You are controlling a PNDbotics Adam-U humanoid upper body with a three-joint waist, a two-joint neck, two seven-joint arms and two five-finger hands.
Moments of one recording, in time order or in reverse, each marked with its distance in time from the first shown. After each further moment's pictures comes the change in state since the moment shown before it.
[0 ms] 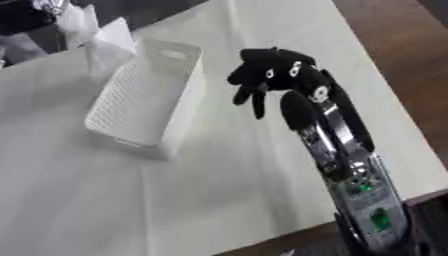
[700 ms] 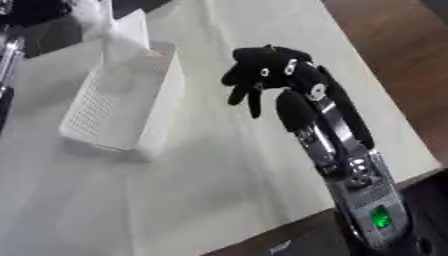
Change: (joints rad) left arm -0.032 -0.034 -0.002 0.028 0.005 -0.009 0.005; right arm -0.028 0.000 0.012 -0.001 -0.013 0.002 0.020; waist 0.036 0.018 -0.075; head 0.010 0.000
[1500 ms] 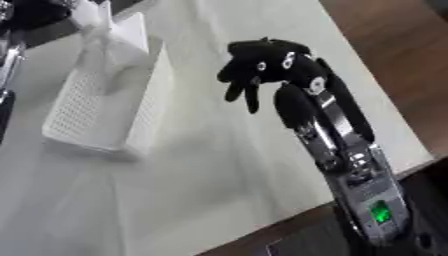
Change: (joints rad) left arm 0.027 -0.012 0.012 -0.003 -0.007 -0.004 0.012; right arm -0.023 0.001 0.000 -0.003 -0.006 0.001 0.010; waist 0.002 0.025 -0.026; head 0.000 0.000
